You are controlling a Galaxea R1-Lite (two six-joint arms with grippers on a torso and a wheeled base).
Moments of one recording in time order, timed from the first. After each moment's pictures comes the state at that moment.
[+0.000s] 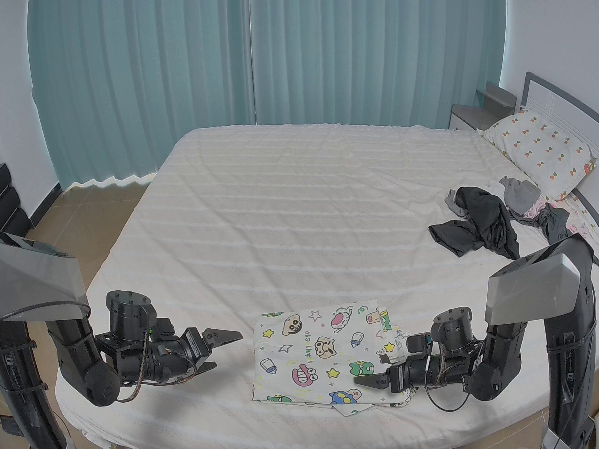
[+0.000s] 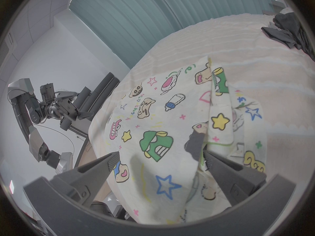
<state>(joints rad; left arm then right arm) -0.28 2.10 -0.26 -1.21 -0.44 -0.95 0.44 2.43 -0.44 -1.26 0.43 0.28</state>
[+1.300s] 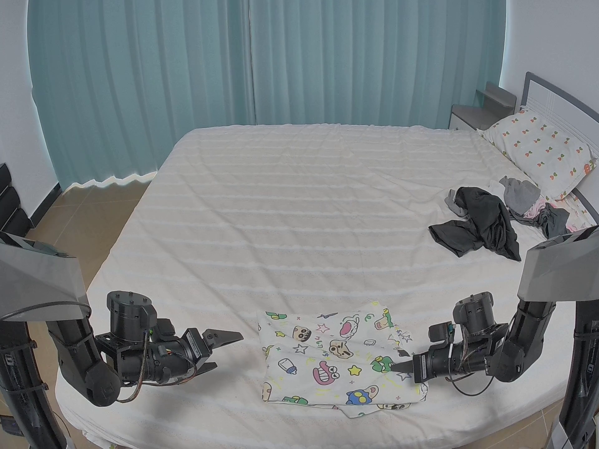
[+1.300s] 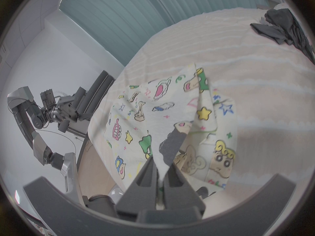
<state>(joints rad) -0.28 2.10 -0.26 -1.21 -0.44 -0.95 0.33 2.26 -0.43 -1.01 0.47 0.22</state>
